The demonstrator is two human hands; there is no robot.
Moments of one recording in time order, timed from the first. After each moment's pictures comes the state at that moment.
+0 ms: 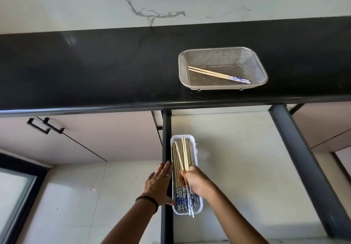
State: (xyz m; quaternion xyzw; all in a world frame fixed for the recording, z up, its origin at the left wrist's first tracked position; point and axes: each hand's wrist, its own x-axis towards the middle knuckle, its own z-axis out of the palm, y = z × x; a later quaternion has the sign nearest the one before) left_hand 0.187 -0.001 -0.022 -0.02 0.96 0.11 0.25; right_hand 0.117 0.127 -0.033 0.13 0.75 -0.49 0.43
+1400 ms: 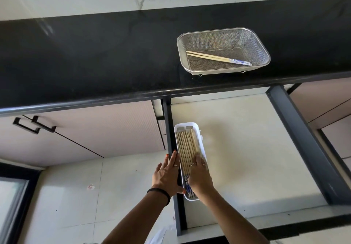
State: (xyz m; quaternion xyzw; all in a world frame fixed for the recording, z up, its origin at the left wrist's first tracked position) left_hand 0.191 -0.006 -0.027 0.00 0.96 0.13 0.26; right_hand 0.166 0.116 -0.067 -0.04 0.95 -0.18 0.24
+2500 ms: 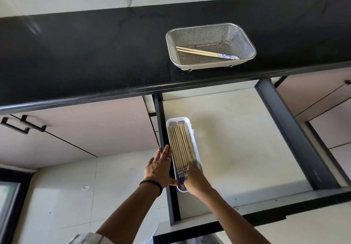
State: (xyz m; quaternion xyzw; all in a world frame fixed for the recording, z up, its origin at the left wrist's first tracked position) left_hand 0.189 -0.010 -0.028 0.01 0.96 0.11 0.27; right_hand 0.185 0.129 -0.050 -0.01 0.91 -0.24 0.35
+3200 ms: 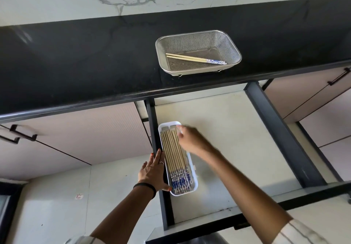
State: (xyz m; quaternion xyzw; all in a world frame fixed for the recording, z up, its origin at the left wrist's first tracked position) left_hand 0.186 -0.003 -0.027 0.00 0.95 0.09 0.28; right_hand 0.096 0.136 0.062 -0.11 0.92 -0.31 0.22
